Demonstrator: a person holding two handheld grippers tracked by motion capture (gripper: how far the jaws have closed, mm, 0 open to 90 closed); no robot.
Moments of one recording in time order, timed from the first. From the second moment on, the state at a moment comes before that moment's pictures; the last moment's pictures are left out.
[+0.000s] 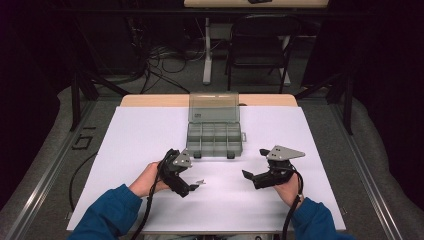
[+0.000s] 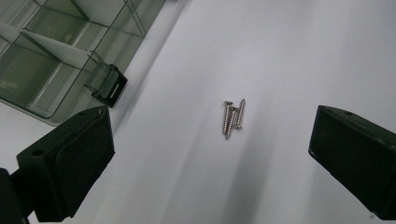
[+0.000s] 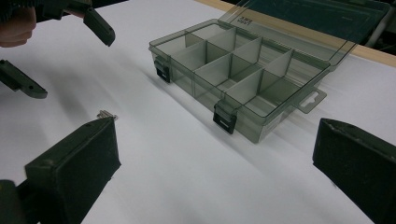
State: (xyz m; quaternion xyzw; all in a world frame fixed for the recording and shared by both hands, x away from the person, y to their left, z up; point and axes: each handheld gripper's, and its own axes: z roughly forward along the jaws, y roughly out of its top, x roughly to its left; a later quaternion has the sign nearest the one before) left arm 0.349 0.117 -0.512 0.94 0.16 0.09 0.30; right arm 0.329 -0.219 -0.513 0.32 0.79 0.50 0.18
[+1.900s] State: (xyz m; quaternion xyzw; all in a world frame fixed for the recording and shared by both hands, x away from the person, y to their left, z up) left arm 0.359 0.095 -0.539 0.96 0.09 0.00 0.26; right arm 0.329 -0.221 -0.514 0.31 0.79 0.49 0.18
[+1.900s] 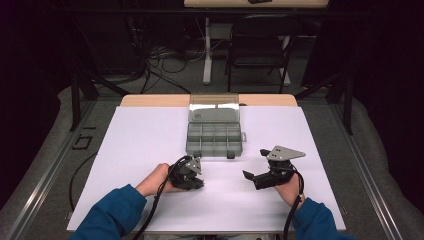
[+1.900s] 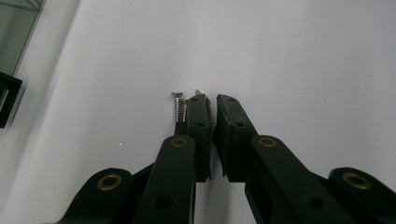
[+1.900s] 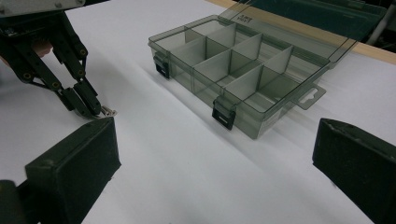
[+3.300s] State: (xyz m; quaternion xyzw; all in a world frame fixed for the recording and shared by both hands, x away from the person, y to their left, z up) left arm 0.379 0.103 -0.497 0.95 0.10 0.04 0.29; right arm 0.329 -0.221 -0.514 0.31 0.79 0.49 0.18
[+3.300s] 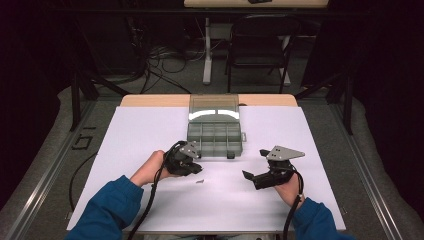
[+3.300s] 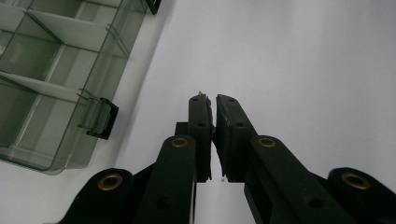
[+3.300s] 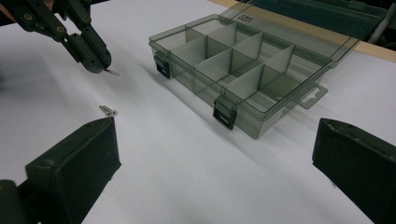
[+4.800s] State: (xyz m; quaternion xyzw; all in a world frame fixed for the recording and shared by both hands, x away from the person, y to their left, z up) left arm 0.428 0.086 -0.478 0.94 0.11 0.07 0.31; right arm 0.329 -0.223 -0.514 0.32 0.78 0.50 0.19
